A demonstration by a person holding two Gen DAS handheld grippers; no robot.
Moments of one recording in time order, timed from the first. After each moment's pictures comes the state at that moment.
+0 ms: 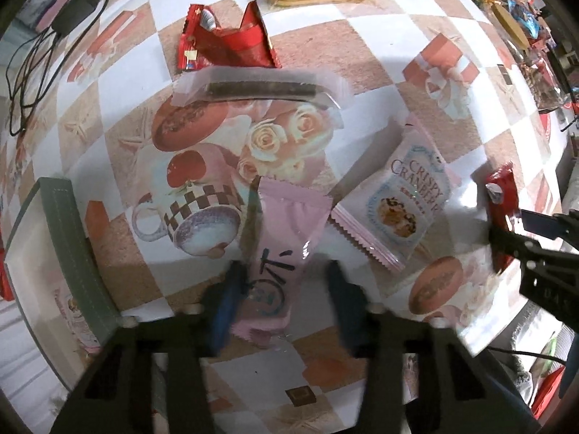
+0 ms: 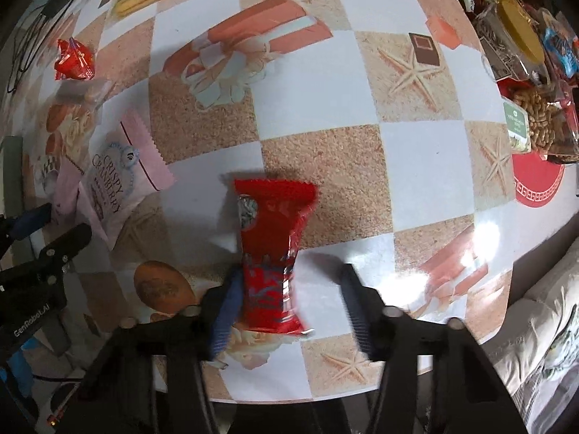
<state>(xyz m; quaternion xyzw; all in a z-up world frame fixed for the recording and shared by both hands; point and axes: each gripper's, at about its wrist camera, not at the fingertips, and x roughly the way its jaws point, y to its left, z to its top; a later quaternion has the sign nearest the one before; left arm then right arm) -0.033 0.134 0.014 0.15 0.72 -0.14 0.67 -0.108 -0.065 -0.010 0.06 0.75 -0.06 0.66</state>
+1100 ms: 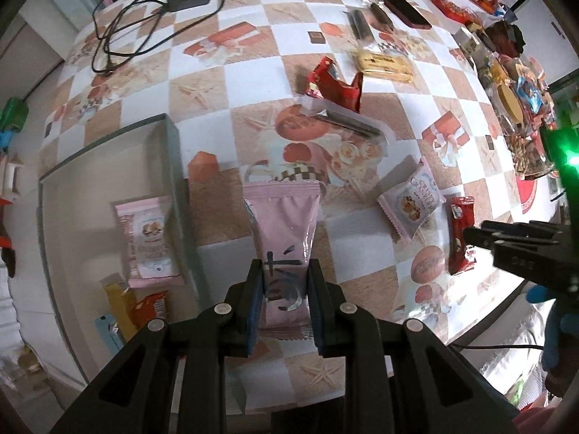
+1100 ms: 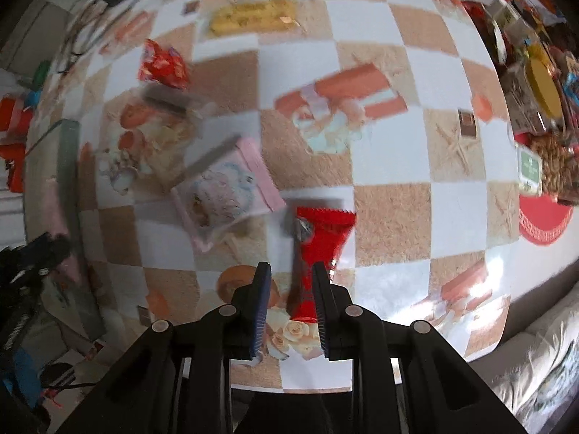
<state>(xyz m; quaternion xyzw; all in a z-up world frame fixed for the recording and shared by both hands) -0.055 0.222 0.079 0.04 0.68 -0.10 0.73 -0.092 -0.001 0.075 0.05 0.73 -0.01 0.68</state>
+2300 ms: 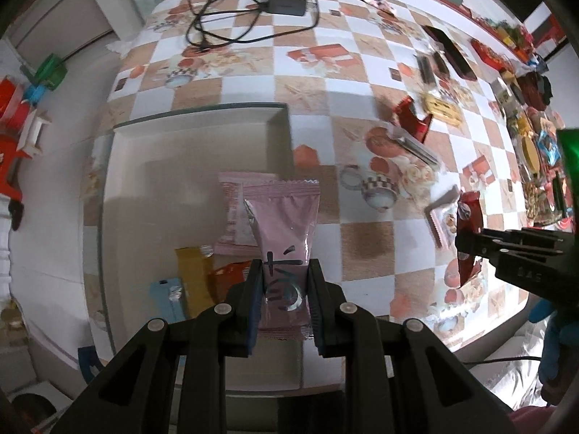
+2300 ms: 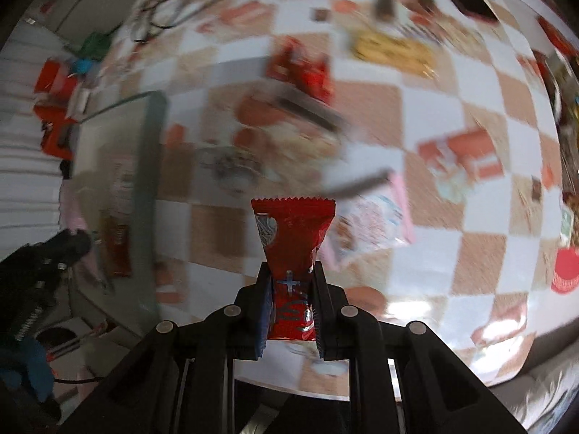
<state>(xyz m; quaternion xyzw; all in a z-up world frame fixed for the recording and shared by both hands) -0.076 0.315 0.113 -0.02 0.66 -0.02 0.75 -0.051 0.129 0.101 0.03 0.70 0.10 0.70</state>
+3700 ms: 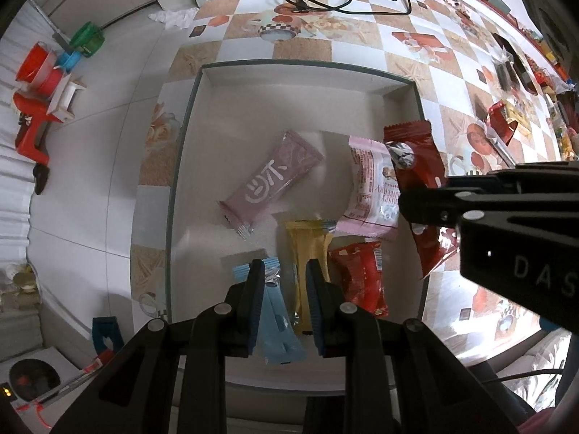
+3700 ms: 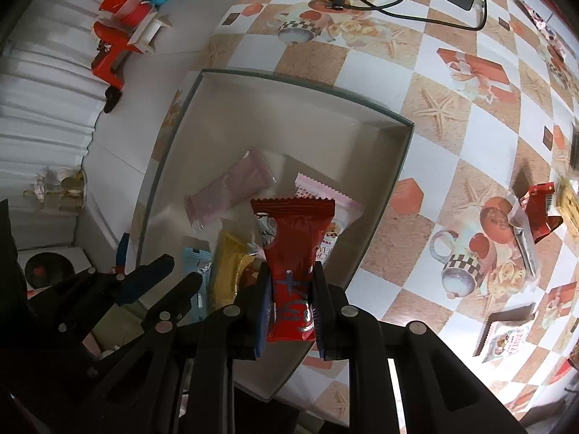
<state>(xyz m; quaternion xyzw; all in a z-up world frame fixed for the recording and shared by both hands) -0.091 0.399 0.081 -0.01 0.68 0.05 0.73 -0.019 0.324 0.069 -0.06 0.70 0.24 0.67</state>
